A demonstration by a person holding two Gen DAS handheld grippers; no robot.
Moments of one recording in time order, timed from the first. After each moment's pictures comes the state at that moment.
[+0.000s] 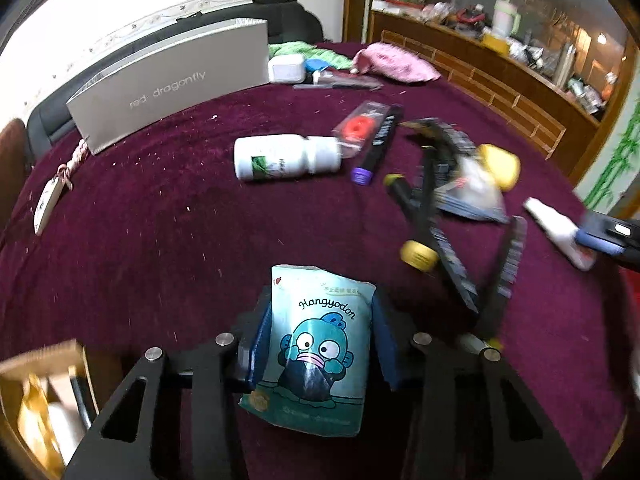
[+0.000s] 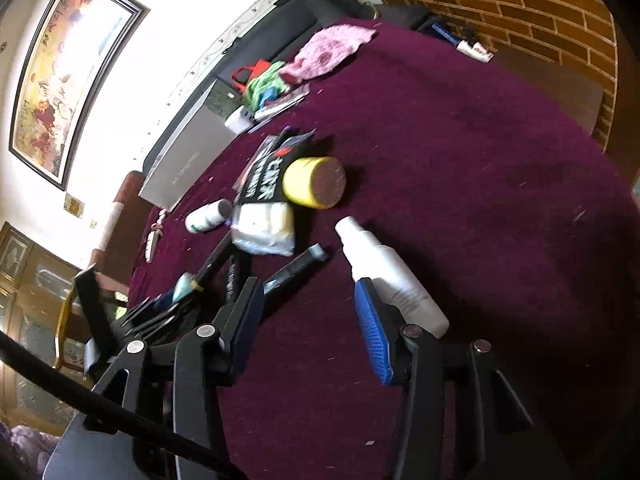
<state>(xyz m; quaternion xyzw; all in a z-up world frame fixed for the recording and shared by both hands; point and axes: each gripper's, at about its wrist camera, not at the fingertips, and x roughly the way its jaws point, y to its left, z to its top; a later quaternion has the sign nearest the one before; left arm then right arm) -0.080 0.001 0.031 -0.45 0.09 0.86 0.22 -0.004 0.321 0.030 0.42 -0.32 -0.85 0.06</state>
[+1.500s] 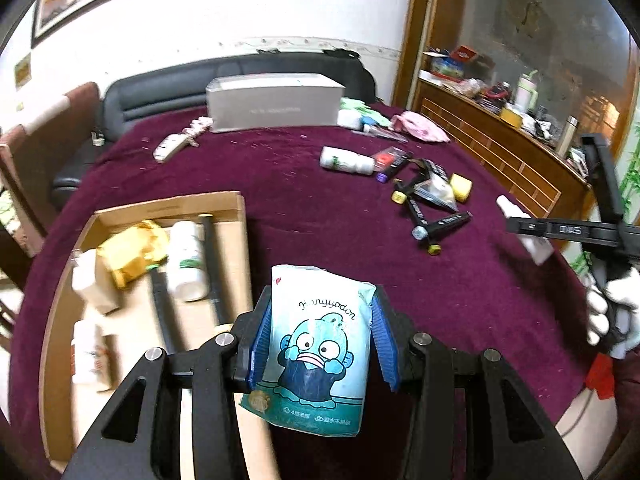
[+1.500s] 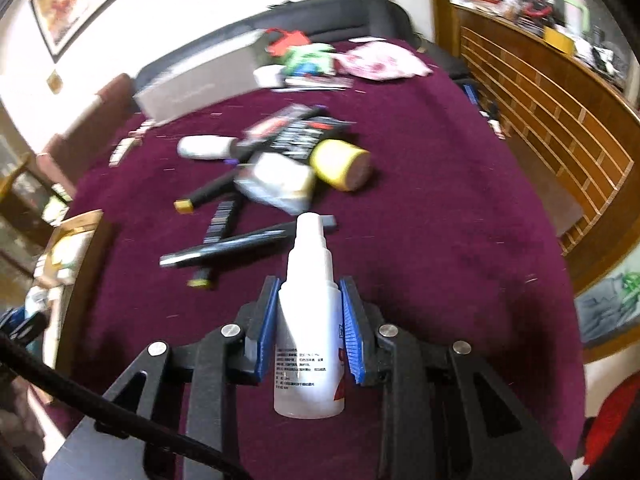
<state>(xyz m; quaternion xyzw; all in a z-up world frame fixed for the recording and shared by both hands) 0.086 -0.089 0.090 -0.38 0.00 0.92 0.11 0.016 0.247 0.068 0.45 -0.09 -0.88 0.09</state>
